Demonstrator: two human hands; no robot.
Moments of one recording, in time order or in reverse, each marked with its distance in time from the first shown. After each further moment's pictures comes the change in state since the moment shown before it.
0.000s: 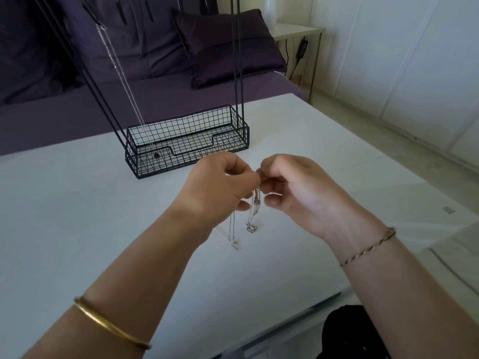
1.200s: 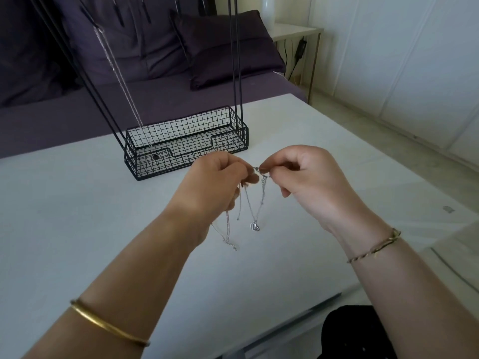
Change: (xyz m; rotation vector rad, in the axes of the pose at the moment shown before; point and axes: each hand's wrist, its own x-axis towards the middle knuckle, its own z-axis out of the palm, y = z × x) left_hand 0.004 0.002 -0.001 -0.131 -0.004 -0.066; right_hand -0.003 -0.004 -0.012 -0.514 0.146 -0.338
